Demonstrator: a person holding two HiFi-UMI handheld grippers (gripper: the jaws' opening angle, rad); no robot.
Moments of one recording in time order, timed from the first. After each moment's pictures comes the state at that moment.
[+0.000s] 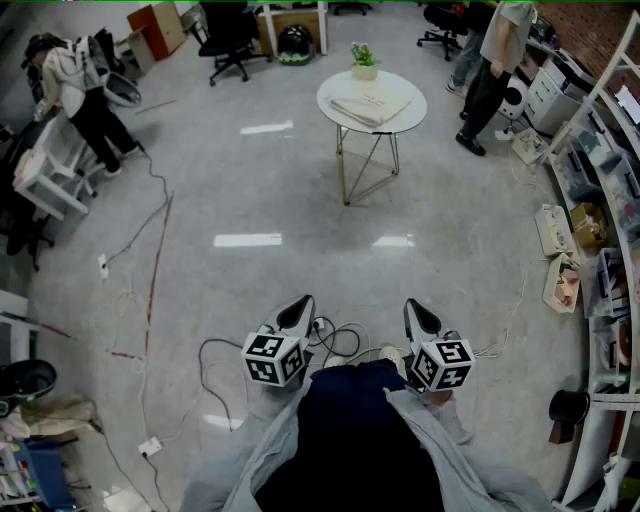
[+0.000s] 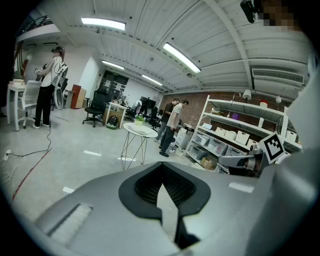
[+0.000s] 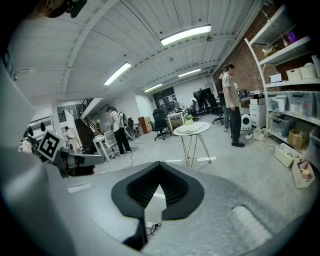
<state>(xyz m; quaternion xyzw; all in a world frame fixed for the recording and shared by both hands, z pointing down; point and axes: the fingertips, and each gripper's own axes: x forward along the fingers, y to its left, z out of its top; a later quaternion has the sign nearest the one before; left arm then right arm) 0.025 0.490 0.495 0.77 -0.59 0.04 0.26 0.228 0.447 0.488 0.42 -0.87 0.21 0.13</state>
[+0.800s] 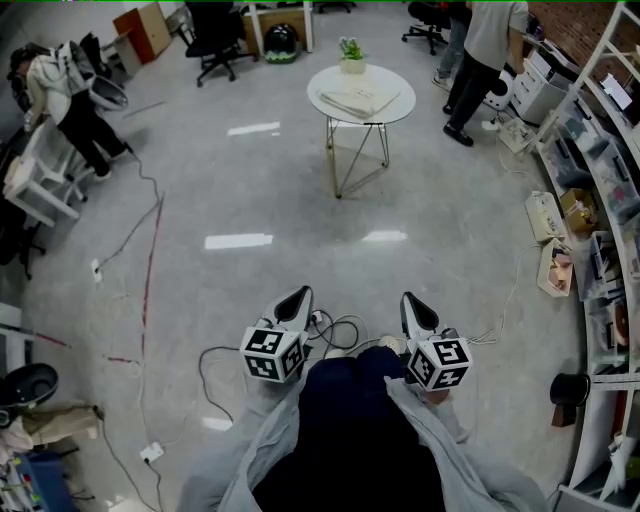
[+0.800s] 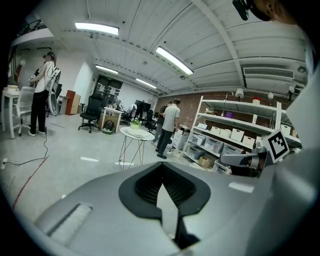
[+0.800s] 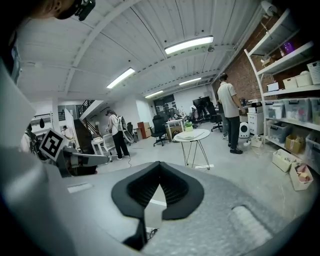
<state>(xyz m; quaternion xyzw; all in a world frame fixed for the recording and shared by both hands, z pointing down) 0.016 0.508 0.486 0.79 -0.58 0.04 0.22 0.211 0.482 0.474 0.44 -0.88 0.18 0.10</state>
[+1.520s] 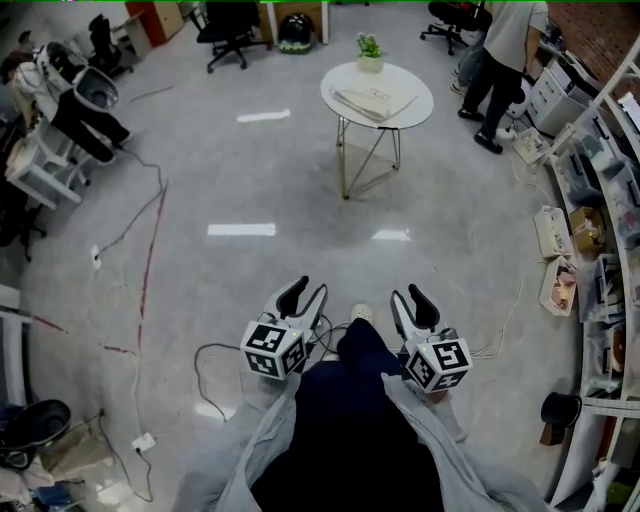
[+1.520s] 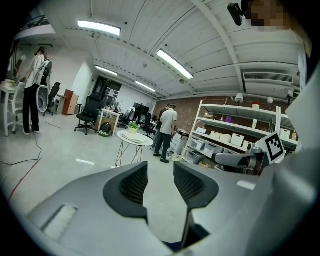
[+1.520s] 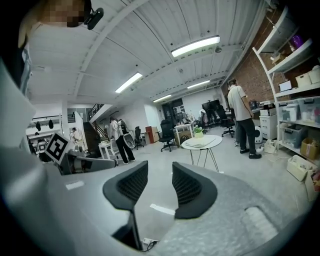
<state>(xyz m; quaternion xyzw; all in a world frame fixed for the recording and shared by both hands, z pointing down) 0.020 0.449 0.484 0.79 -0.57 0.02 0.21 0.187 0.420 0.465 0.39 -0.90 0.16 0.07</state>
